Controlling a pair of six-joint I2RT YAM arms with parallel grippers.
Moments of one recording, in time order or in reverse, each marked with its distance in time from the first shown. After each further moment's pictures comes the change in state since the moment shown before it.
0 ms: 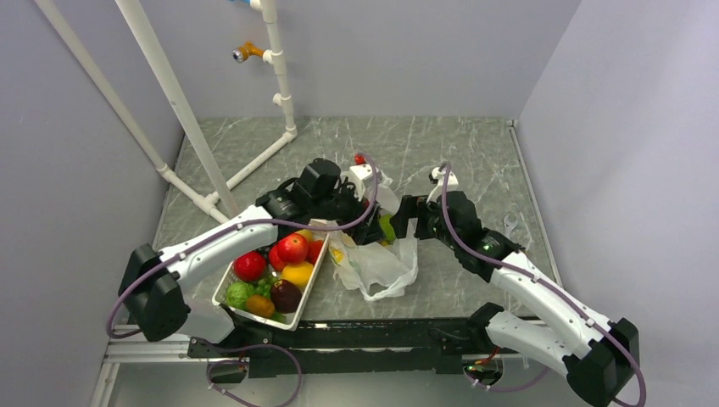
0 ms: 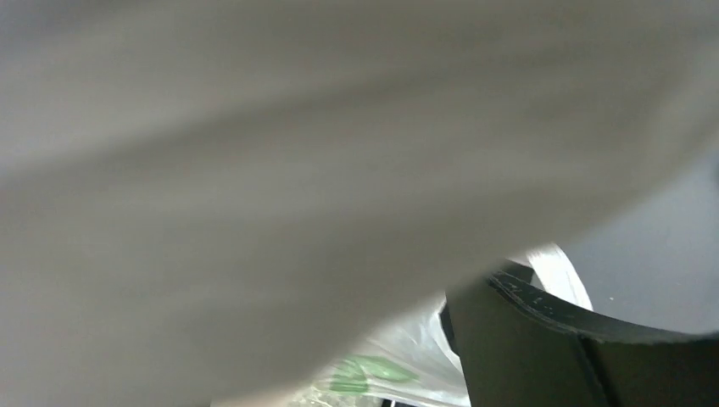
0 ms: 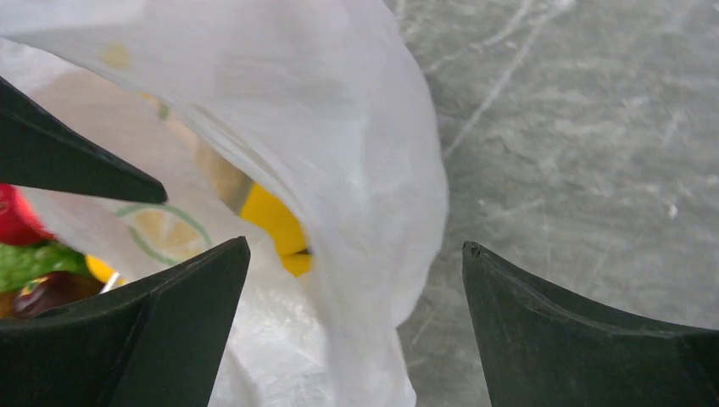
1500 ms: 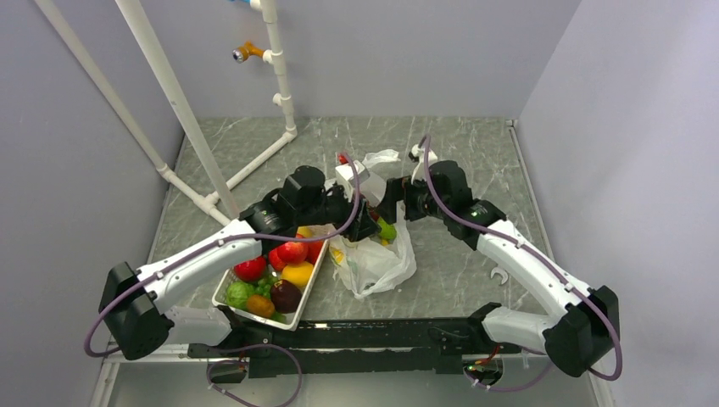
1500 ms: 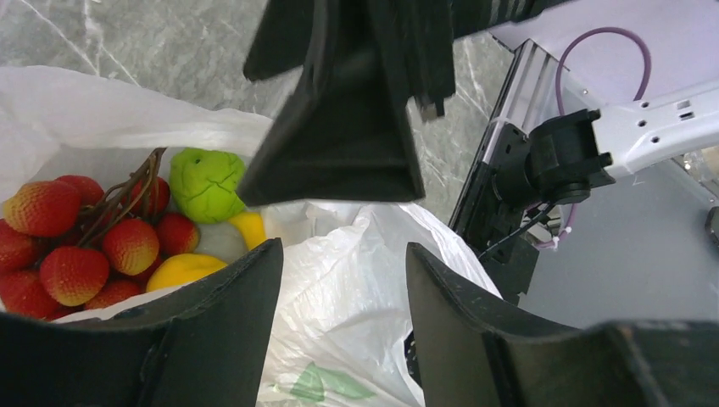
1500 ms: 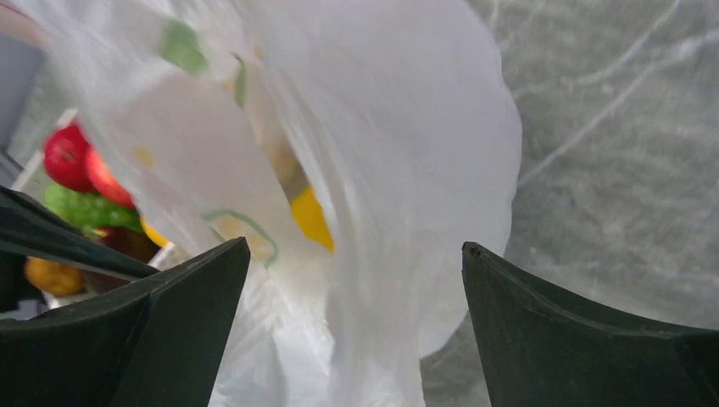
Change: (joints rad) left arm -0.010 -0.175 -0.110 0.135 -0.045 -0.101; right arm -0.106 0.257 0.264 -0.013 -0.333 -0.136
